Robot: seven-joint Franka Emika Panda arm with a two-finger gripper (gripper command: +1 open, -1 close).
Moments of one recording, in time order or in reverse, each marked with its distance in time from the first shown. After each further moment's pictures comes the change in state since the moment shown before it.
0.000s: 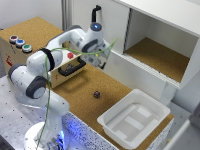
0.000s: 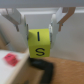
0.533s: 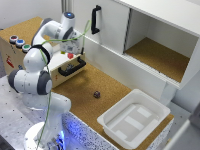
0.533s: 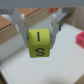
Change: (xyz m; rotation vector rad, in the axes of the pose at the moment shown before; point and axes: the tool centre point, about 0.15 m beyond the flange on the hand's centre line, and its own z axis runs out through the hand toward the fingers) arm -0.038 -0.168 0.061 0.074 -0.188 -0.468
